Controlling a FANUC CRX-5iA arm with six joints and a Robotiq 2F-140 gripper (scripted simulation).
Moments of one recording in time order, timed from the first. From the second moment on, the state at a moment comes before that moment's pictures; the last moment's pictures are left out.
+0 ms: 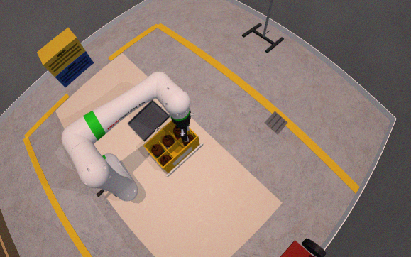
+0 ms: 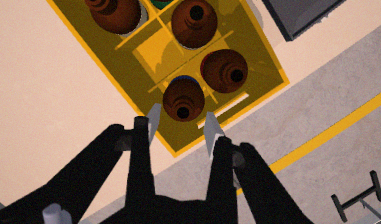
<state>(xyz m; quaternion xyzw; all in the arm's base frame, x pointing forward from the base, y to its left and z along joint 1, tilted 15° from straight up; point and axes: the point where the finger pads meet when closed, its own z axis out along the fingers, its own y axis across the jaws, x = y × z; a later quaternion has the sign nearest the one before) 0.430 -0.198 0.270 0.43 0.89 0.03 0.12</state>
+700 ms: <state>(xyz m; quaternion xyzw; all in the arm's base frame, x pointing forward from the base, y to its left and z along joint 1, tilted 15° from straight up) 0.430 -0.198 0.268 0.43 0.89 0.03 0.12</state>
